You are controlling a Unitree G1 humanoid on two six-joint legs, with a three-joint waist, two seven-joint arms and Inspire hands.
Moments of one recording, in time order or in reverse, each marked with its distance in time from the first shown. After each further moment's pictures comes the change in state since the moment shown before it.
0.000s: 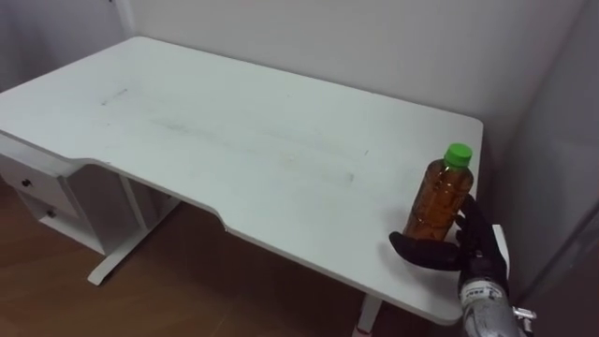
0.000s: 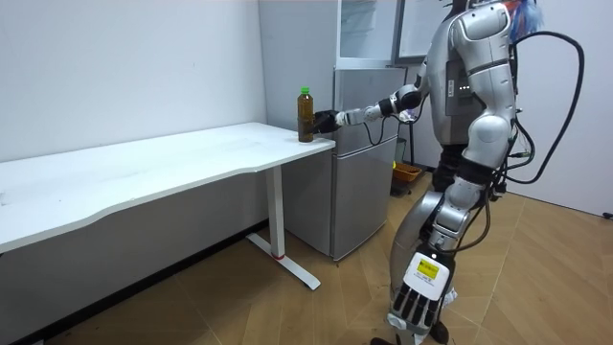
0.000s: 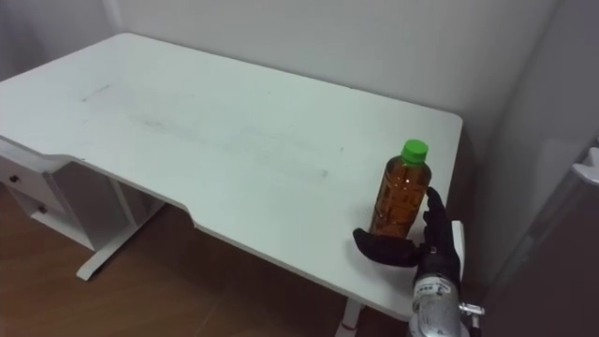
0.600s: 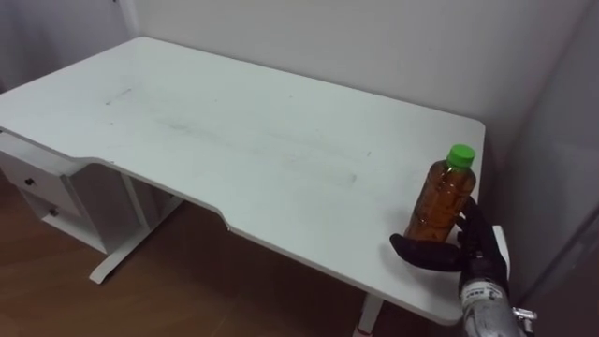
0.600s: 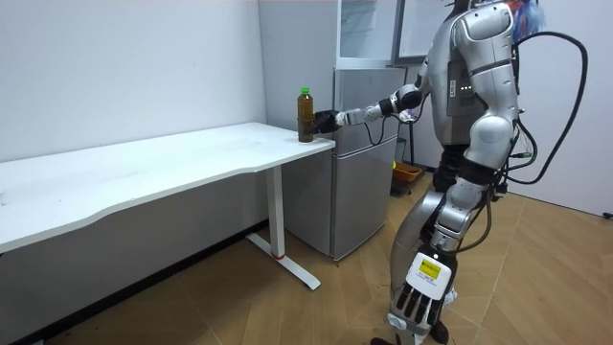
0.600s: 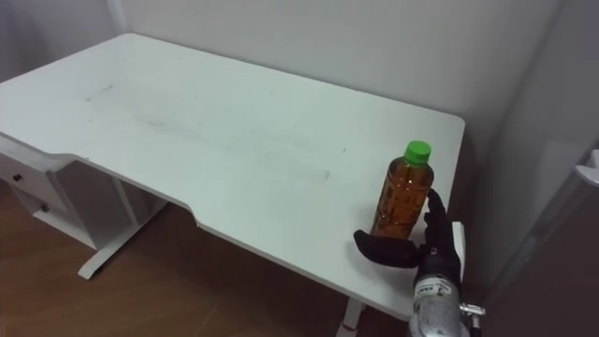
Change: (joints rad) left arm 0.000 0.000 -0.016 0.001 -0.001 0.003 -0.021; right arm -0.007 0.006 -0.001 0.004 -0.007 0.001 -0.022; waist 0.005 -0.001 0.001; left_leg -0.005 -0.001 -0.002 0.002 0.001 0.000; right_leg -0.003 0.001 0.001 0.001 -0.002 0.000
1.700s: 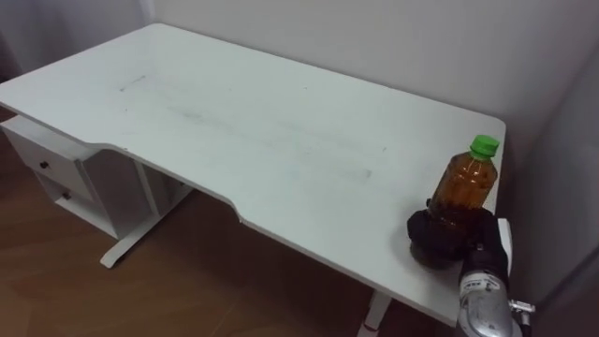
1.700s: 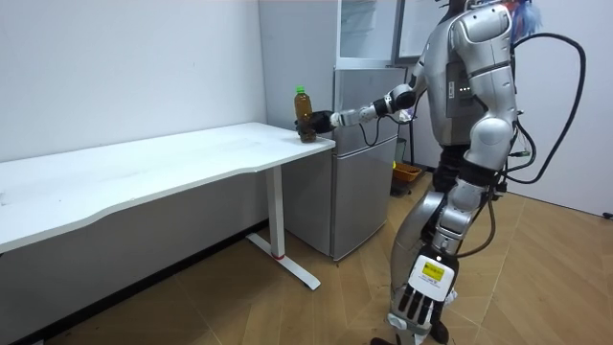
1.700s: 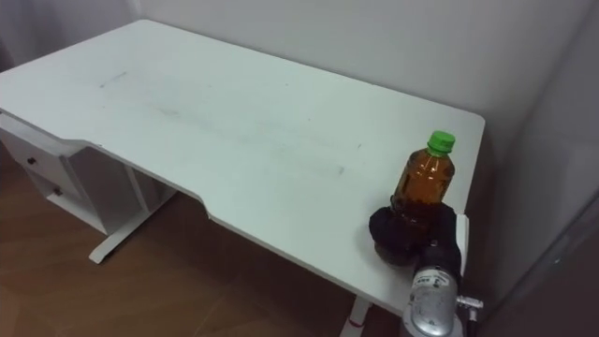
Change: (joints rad) left arm -0.018 0.003 0.000 0.001 -0.079 -0.009 0.003; right arm -0.028 0.002 0.033 0.005 -0.018 0.012 -0.081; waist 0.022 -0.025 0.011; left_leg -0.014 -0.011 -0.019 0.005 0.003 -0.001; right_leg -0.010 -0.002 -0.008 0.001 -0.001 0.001
